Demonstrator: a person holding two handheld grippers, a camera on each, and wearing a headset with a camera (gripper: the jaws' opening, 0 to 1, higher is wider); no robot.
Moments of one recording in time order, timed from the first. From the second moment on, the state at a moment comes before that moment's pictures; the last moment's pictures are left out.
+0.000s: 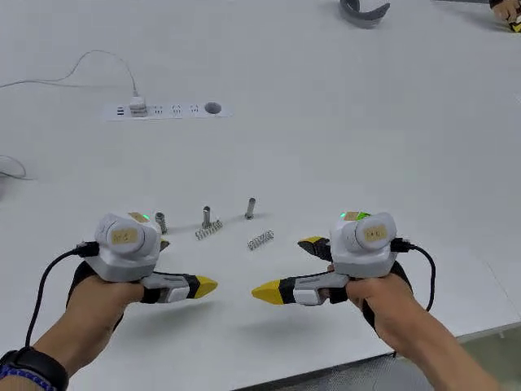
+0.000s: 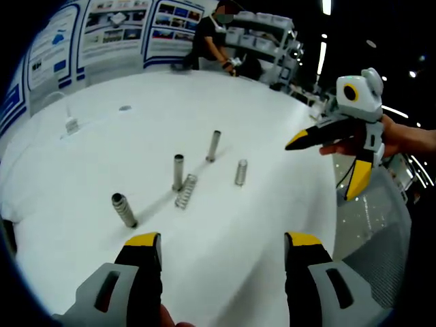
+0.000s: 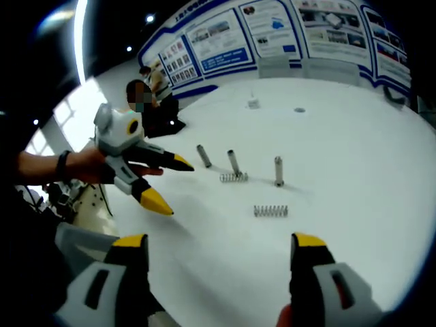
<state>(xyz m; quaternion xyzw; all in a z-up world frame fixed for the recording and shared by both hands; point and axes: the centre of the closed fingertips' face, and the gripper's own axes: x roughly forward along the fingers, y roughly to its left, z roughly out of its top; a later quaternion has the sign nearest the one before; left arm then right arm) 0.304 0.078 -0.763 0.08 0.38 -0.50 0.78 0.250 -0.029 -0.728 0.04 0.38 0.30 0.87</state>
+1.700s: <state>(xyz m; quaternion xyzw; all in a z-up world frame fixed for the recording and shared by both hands) 0.359 0.043 -0.791 0.09 0.36 -0.44 0.81 0.242 -0.038 -0.735 0.07 0.39 0.29 0.87</state>
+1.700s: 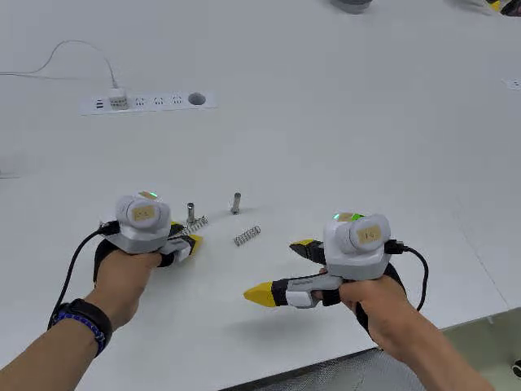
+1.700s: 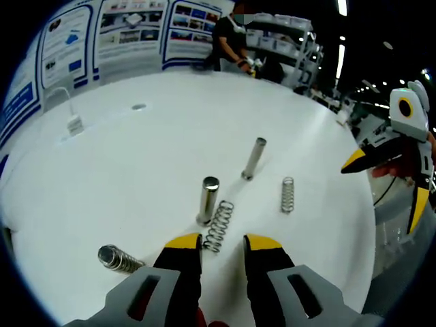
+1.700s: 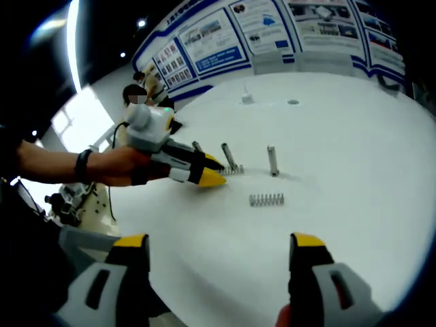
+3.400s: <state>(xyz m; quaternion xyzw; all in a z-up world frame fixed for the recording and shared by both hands) 0.287 0.105 -0.799 0.06 0.40 -0.41 0.82 0.227 -0.019 -0.737 0.08 0.39 0.32 0.86</state>
